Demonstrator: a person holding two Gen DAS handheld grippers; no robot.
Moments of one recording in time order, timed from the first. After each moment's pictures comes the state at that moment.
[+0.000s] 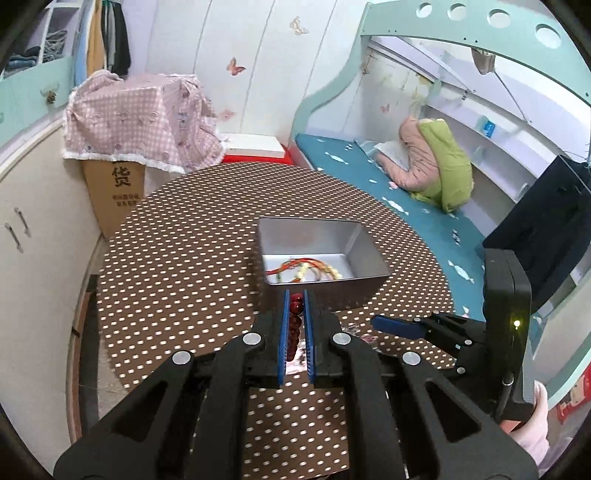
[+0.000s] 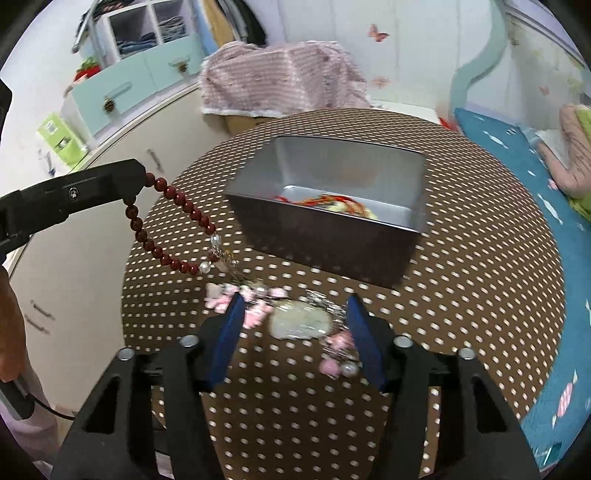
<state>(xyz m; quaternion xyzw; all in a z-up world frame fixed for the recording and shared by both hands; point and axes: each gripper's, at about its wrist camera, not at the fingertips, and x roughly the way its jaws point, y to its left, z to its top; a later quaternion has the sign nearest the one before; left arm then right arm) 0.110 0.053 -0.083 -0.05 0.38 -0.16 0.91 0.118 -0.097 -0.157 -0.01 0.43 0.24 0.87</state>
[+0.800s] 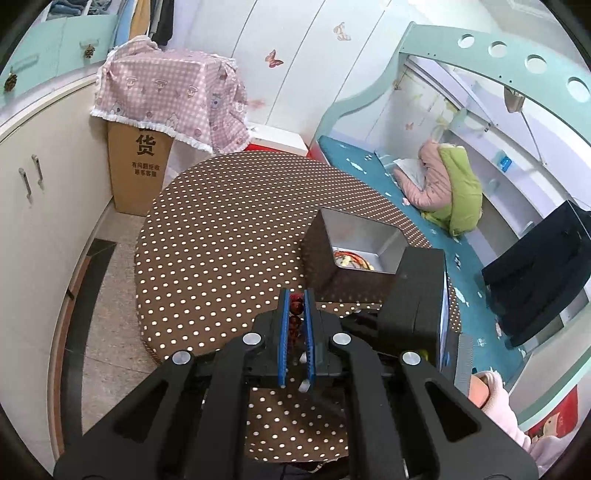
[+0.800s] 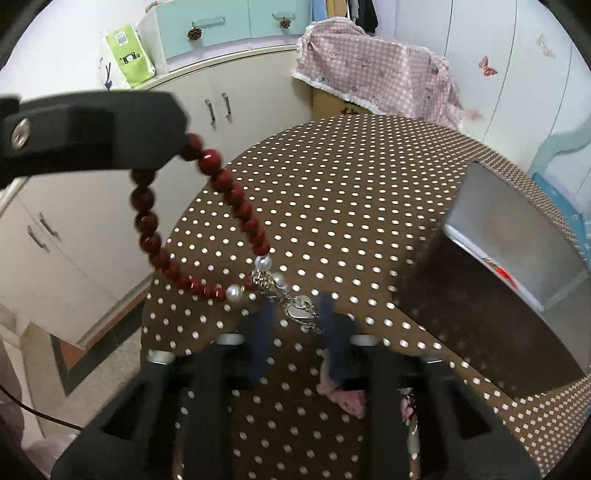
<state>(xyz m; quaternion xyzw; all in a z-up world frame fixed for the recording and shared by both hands) 0.099 0.131 -0.097 -0.13 0.39 -0.14 0.90 0.137 0.018 -0.192 -0.13 0.41 0.36 0.83</state>
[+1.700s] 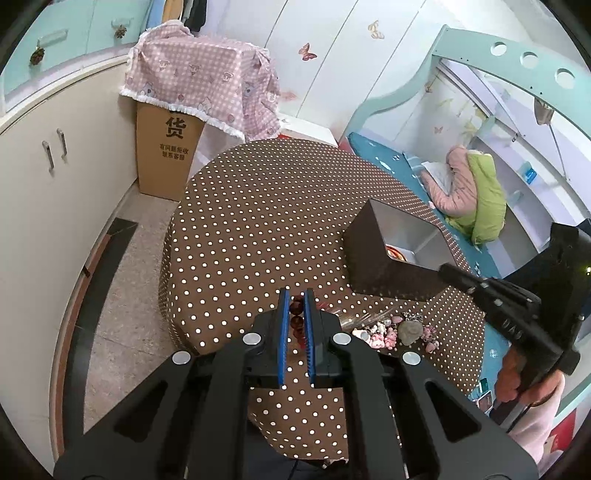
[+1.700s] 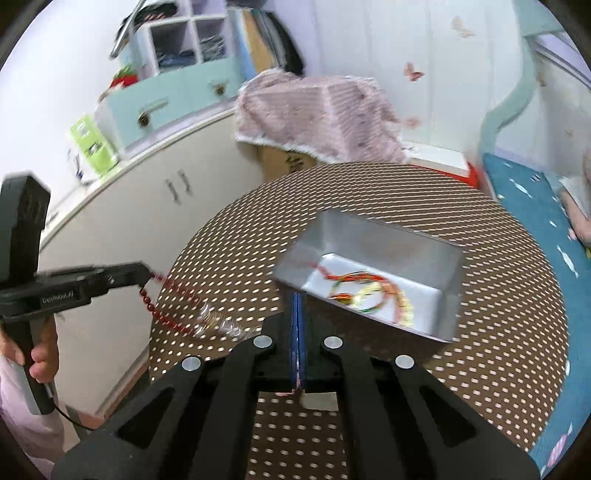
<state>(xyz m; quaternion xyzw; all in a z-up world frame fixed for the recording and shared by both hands) 0.098 0.158 -0.118 -0.15 0.41 -0.09 0.90 0.140 -0.084 -0.120 -0.01 0.36 0.28 0.89</state>
